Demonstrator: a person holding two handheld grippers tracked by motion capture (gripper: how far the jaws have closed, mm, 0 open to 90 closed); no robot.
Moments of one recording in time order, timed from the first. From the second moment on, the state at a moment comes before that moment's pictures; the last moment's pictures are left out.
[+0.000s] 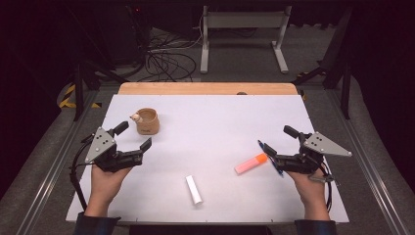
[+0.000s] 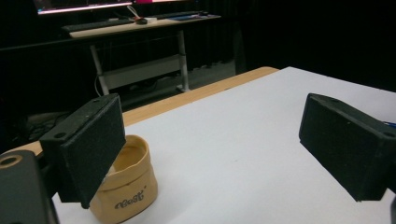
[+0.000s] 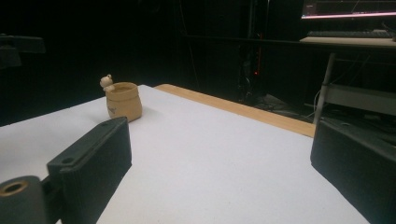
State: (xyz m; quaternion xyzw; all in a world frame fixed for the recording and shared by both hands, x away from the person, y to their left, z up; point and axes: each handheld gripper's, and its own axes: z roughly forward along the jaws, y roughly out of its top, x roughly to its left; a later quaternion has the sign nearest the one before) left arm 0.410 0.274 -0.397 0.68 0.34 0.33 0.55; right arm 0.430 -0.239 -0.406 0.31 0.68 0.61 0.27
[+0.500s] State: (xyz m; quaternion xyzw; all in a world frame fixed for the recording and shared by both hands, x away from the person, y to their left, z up) left arm 0.430 0.278 -0.410 0.67 0.40 0.36 0.52; right arm 0.428 -0.234 -0.404 0.31 0.69 0.59 0.27
